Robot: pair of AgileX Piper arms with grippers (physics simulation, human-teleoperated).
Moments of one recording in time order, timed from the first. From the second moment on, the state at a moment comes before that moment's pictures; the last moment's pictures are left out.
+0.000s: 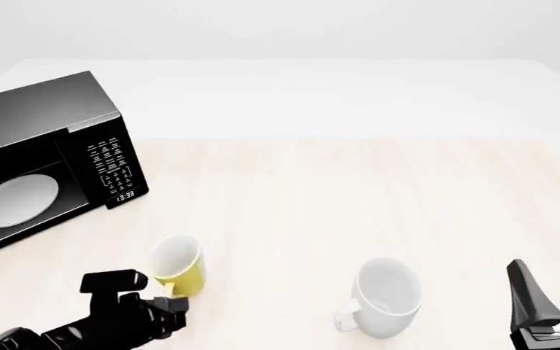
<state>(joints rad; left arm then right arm) -0.52 1.33 -0.15 -0.36 -0.55 0.00 0.01 0.00 0.00 0.00</state>
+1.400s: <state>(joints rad) 0.08 0.65 -0.15 0.01 -0.18 0.00 0.01 0.00 0.00 0.00</state>
